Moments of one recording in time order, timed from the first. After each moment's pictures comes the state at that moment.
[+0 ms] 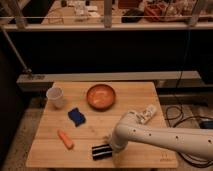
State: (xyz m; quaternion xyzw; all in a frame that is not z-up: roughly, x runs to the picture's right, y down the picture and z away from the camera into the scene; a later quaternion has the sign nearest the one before) arm 0.034 0.321 0.746 -0.34 -0.20 -0.13 0.91
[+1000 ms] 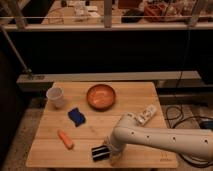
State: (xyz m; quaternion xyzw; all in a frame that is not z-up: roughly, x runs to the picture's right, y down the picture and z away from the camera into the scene) arm 0.026 0.334 0.746 -0.34 -0.21 -0.13 0.91
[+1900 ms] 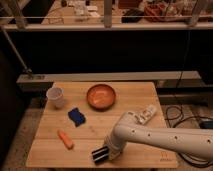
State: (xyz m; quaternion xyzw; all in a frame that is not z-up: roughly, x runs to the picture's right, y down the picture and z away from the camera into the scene) arm 0.022 0.318 0.733 -0.34 -0.21 -0.13 0.91
